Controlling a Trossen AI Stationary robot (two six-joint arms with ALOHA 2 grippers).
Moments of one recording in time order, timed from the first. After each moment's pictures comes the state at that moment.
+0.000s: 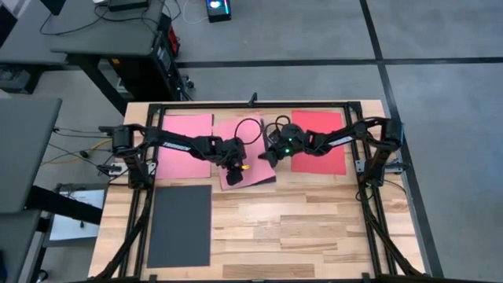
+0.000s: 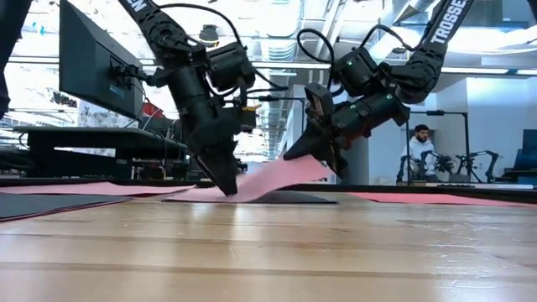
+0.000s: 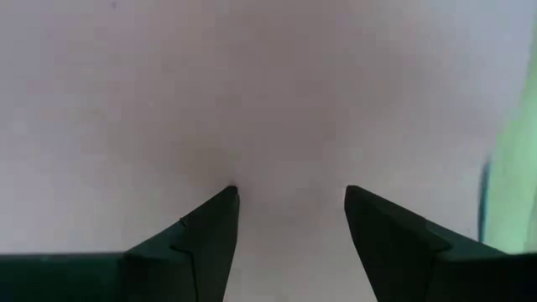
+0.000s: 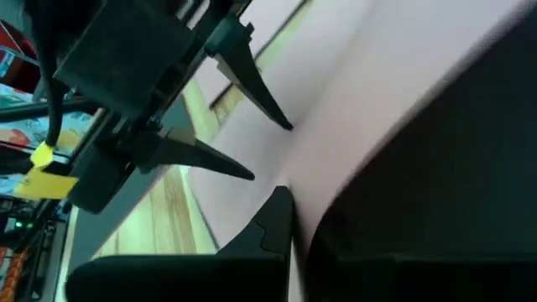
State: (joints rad) left arm 0.18 1.76 1.00 -0.28 -0.03 -0.13; right arm -0.32 1.76 0.73 0.54 -0.32 0.64
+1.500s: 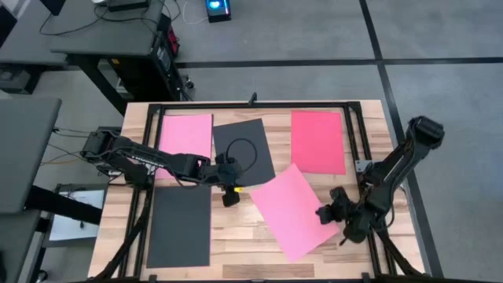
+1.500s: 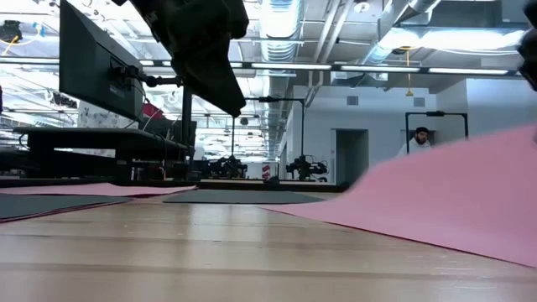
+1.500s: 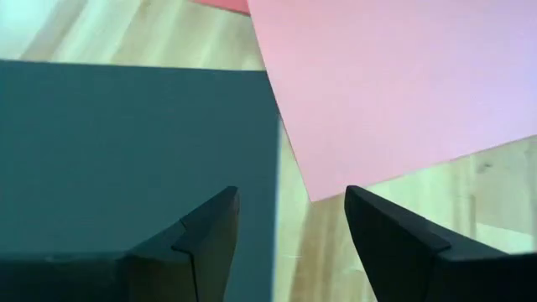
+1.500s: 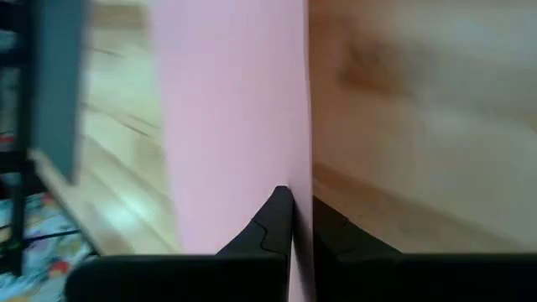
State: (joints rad) left arm -0.18 1.52 1.03 -0.32 -0.29 -0.30; right arm 0.95 1.33 0.59 -0.45 0.59 2.23
